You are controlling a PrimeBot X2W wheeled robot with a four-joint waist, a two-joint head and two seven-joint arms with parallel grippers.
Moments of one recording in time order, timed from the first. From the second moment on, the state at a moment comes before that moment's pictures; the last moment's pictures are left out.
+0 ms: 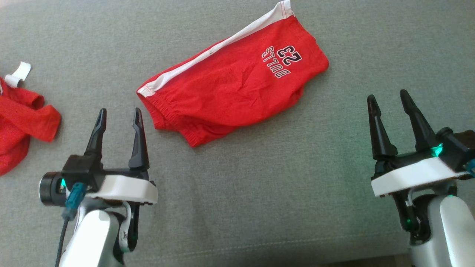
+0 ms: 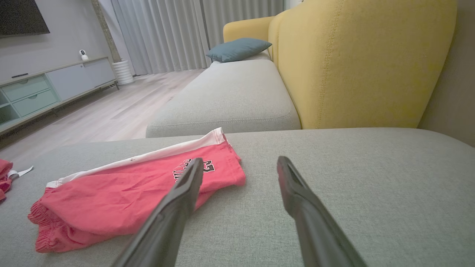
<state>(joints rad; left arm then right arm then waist) -0.16 0.21 -0.31 0.06 -0.26 0.26 -0.24 -0.13 -0.11 0.05 -0.06 0.22 0.13 0.03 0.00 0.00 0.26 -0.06</state>
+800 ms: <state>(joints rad) -0.25 0.21 -0.34 0.03 -0.25 0.26 -0.24 -0.29 -0.18 0.09 0.02 0.23 0.13 0.16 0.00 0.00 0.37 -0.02</state>
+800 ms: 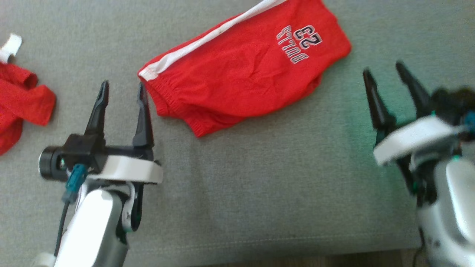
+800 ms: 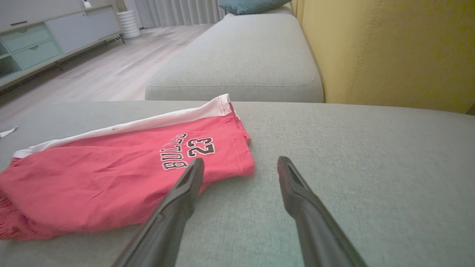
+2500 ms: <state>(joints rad) -0.25 0.17 -0.35 0.09 -0.23 0.21 -0.25 -0.23 -0.16 0.02 0.26 0.45 0.13 0.26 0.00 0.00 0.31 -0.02</state>
